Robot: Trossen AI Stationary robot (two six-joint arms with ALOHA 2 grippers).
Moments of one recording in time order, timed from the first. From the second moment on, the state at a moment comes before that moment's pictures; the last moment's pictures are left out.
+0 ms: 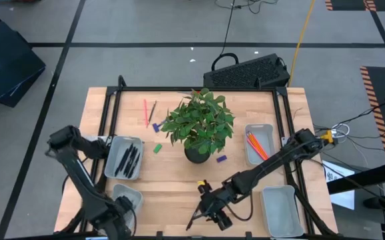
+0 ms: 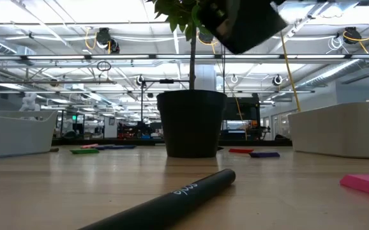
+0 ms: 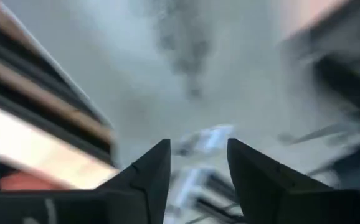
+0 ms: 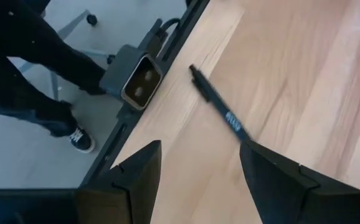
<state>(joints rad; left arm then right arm) -0.98 1.71 1.39 -1.12 0.32 -1.82 0.53 1.92 1.36 -0.31 -0.16 0.14</state>
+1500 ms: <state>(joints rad) -0.59 2.29 1.94 -0.67 -0.25 -1.45 0.85 1.63 1.21 -0.75 0.11 0.33</state>
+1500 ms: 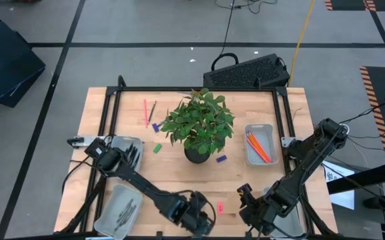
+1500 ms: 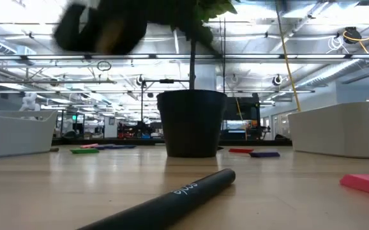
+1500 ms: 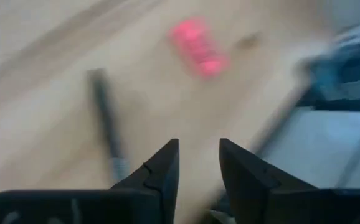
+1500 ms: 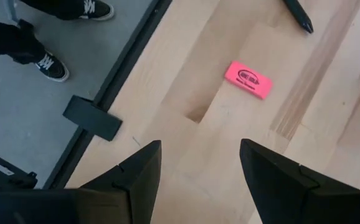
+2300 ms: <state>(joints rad) -0.64 2.48 2.27 -0.96 -0.32 -1.47 0.83 1.63 1.17 -0.75 0.11 0.33</state>
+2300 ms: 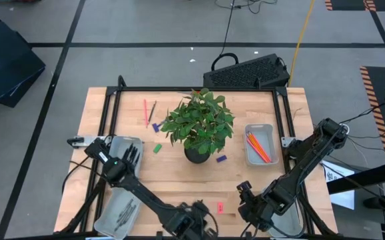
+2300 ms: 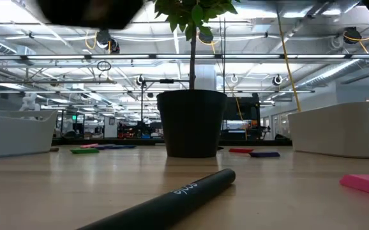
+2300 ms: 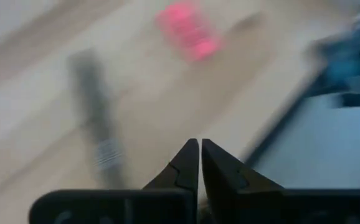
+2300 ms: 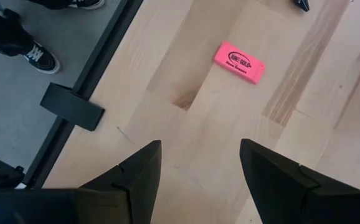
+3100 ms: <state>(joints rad) -0.58 2.47 2.06 -0.94 -0.21 -1.54 0.75 1.63 1.17 -0.75 0.10 0.33</state>
